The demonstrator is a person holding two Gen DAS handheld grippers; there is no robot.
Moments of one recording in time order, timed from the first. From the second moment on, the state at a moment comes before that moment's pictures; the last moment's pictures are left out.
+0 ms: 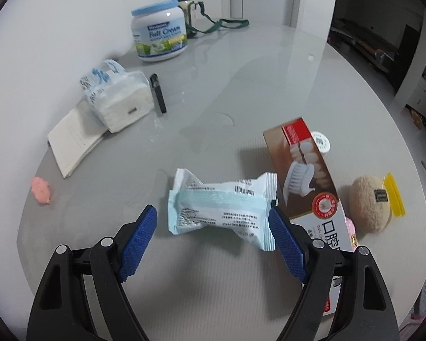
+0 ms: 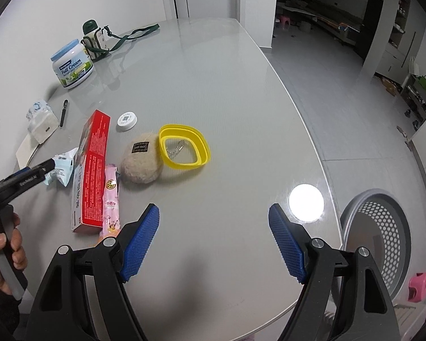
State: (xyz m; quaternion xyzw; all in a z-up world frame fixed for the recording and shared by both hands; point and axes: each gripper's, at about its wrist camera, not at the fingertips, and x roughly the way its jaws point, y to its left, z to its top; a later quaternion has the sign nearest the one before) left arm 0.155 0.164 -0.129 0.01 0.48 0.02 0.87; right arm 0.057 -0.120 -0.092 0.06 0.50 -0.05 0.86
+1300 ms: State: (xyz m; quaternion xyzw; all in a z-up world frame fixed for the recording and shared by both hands) left arm 0.155 0.190 -0.154 0.00 0.50 0.03 0.86; right arm 0.054 -0.085 -0.101 0.06 0.52 -0.04 0.85
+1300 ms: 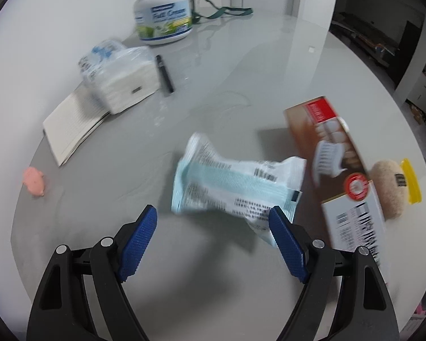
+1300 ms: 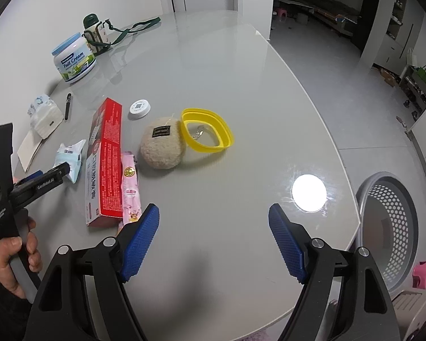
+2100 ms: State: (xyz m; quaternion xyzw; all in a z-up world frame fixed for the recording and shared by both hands) left arm 0.167 0.210 -0.122 -0.01 0.49 0.03 0.87; right arm 0.085 -0.048 -0.136 0.07 0.54 0.02 0.84
